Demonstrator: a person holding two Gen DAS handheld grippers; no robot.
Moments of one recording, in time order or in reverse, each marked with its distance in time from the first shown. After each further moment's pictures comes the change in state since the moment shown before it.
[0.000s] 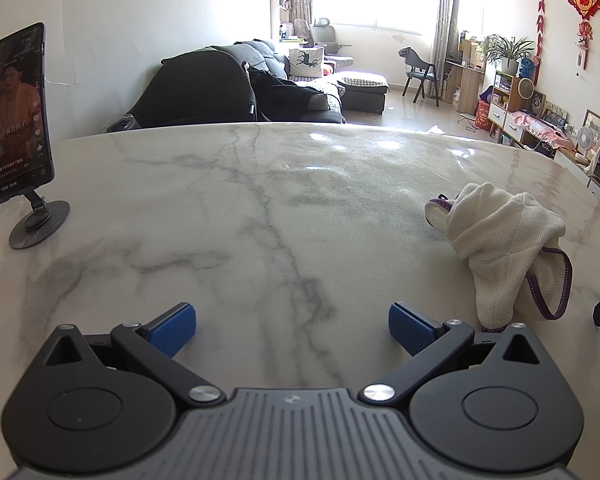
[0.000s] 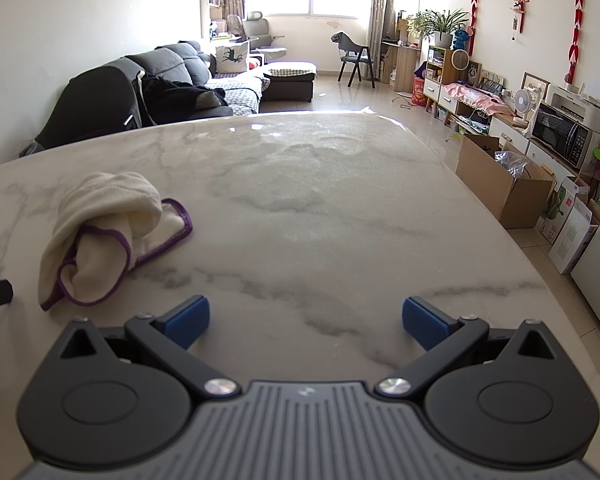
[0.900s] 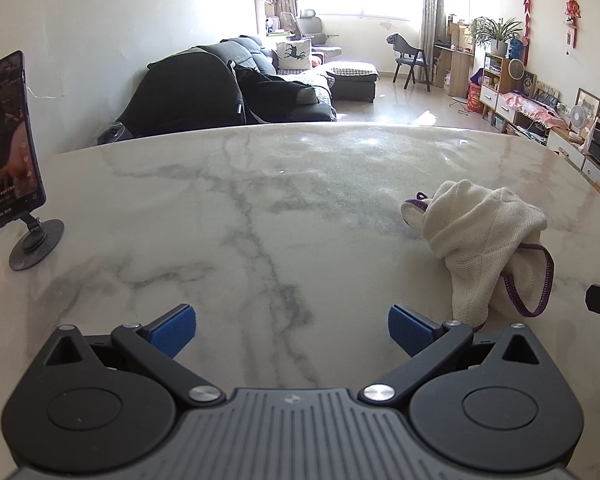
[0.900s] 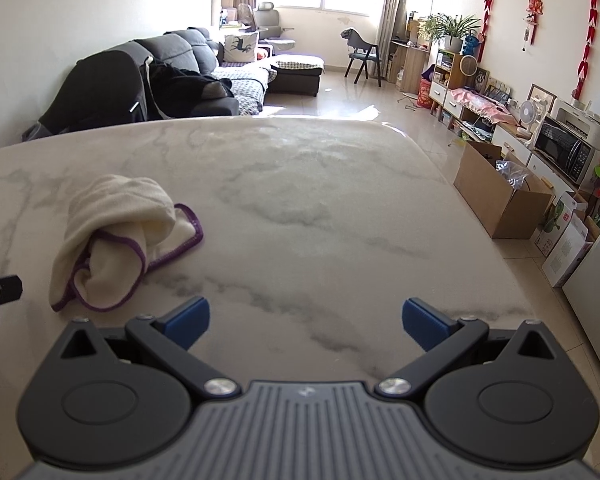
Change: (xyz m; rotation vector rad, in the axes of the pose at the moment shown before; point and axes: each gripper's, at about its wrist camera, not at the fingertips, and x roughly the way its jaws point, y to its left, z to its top) left arm -0.007 -0.015 0.014 0.064 0.030 -0.008; right arm -0.007 0.009 0.018 -0.081 0.035 -0.014
